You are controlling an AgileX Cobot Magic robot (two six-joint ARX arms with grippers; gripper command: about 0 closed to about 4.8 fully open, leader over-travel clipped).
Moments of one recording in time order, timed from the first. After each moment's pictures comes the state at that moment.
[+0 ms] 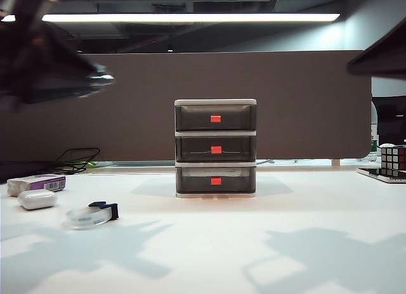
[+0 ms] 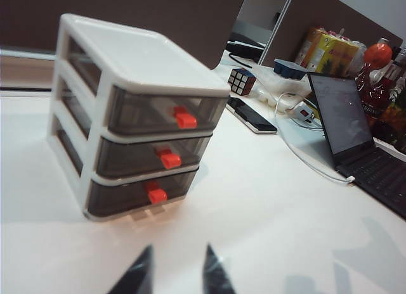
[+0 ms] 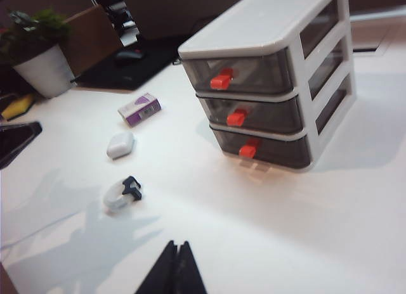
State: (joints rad) left arm -0.57 1.01 0.14 0.86 0.16 -0.31; right arm 0.29 0.56 0.21 0.18 -0.41 0.26
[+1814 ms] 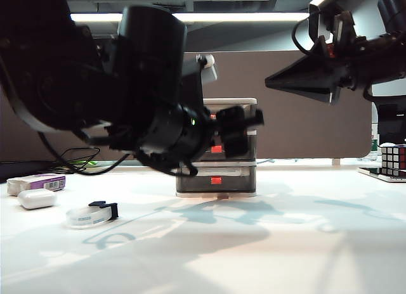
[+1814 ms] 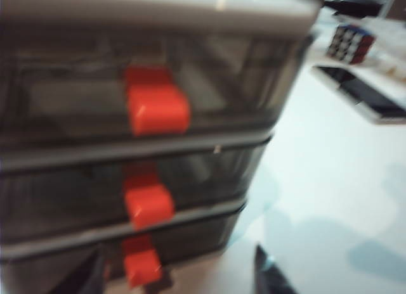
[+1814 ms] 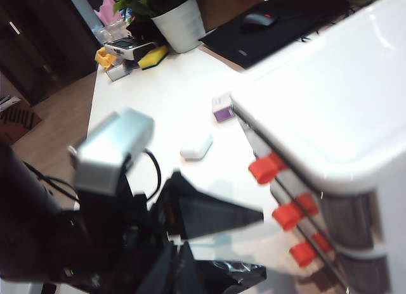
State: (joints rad) left arm -0.85 1.94 0.76 1.03 -0.40 -0.24; right arm 0.10 1.59 0.83 0.42 -1.15 0.06
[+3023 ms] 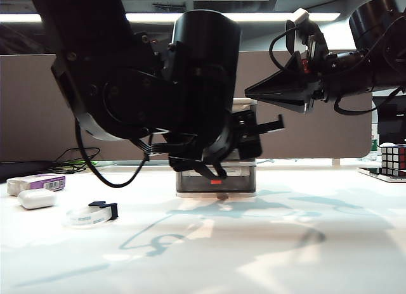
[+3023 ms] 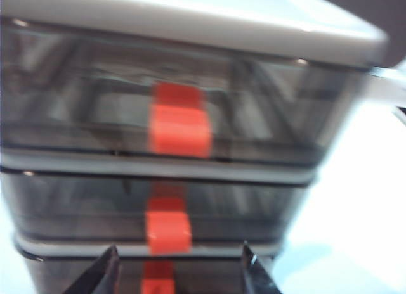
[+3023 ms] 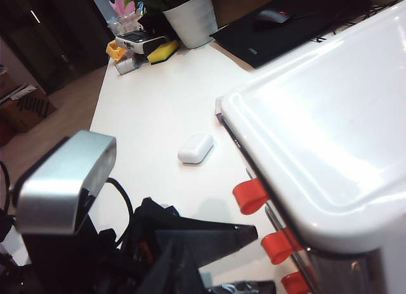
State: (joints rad) left arm -0.94 2.05 0.91 0.99 -0.78 -0.29; right arm 0.15 1.74 0.95 0.46 -1.16 0.05
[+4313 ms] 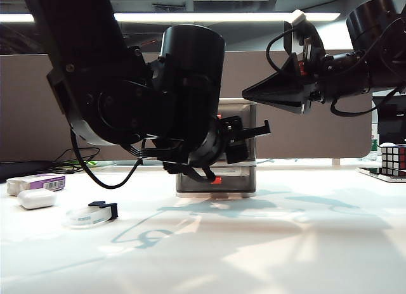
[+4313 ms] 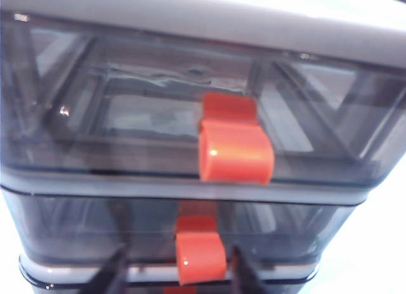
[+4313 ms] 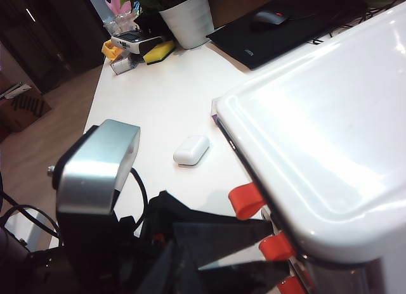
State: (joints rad) left arm -0.89 2.06 0.91 1.00 -0.71 -0.29; right arm 0.16 1.75 0.95 0.48 -1.14 0.05
